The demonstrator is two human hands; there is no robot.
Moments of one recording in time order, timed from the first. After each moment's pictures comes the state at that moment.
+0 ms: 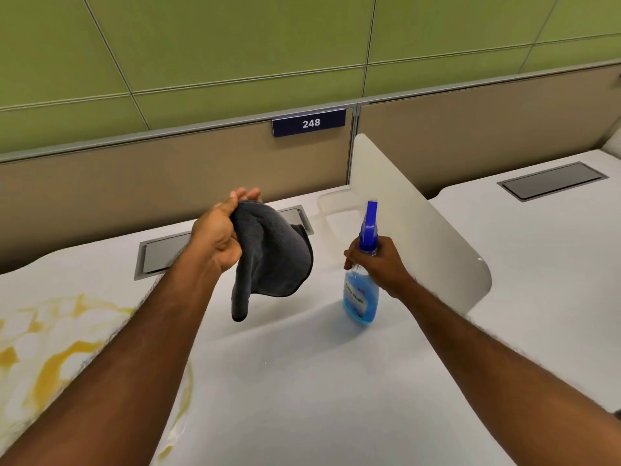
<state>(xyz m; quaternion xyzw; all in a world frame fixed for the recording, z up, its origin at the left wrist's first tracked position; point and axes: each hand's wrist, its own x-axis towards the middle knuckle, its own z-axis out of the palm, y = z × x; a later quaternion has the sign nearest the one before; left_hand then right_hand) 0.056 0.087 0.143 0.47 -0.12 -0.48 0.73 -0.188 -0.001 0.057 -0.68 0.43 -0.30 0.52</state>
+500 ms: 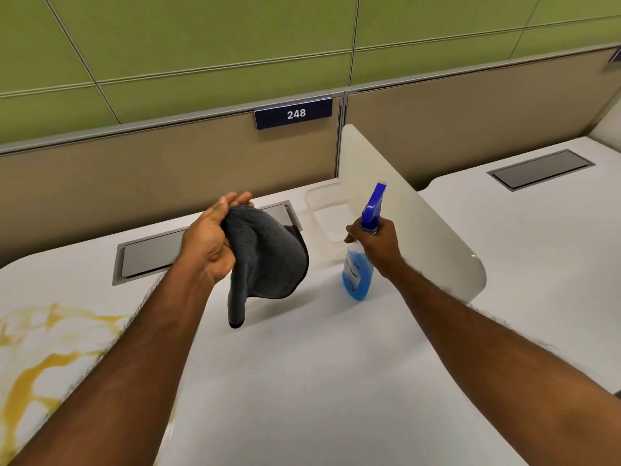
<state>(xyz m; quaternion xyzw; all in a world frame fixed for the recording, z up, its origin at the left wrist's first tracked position) 0.053 0.070 0.116 0.45 -0.11 -0.48 0.74 -0.181 -0.057 0.031 -0.60 0.50 -0.37 0.50</state>
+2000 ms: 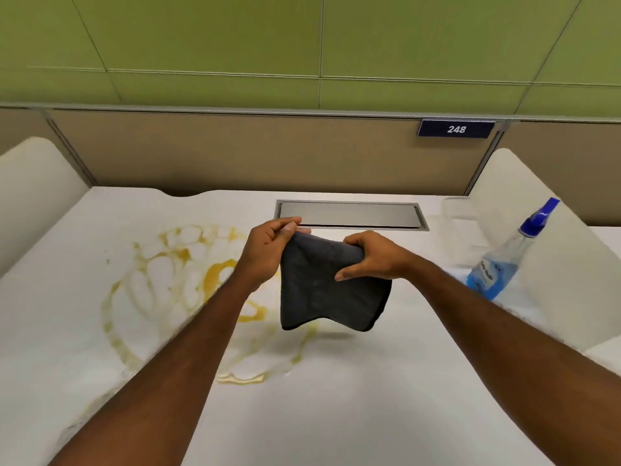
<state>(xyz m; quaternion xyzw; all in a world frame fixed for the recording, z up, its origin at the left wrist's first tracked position) 0.173 0.335 0.092 0.68 -0.35 -0.24 0.59 0.012 0.164 0.099 -0.91 0.20 0.01 0.36</state>
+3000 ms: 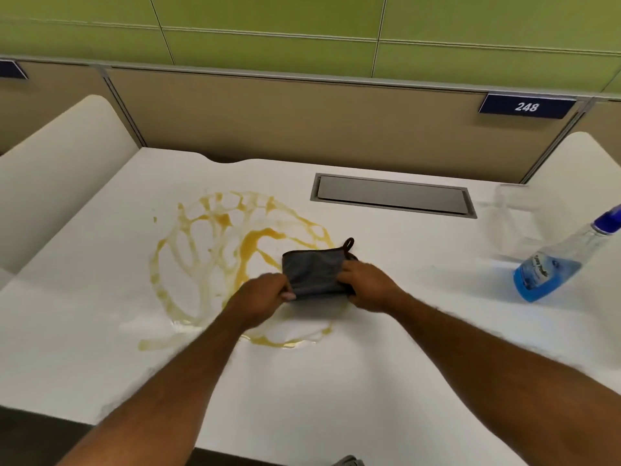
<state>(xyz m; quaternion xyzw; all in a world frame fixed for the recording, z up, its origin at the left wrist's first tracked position) 0.199 0.456 -0.033 0.84 -0.48 -0.17 0.18 0.043 0.231 -0.021 -0.99 0.07 0.05 0.12</state>
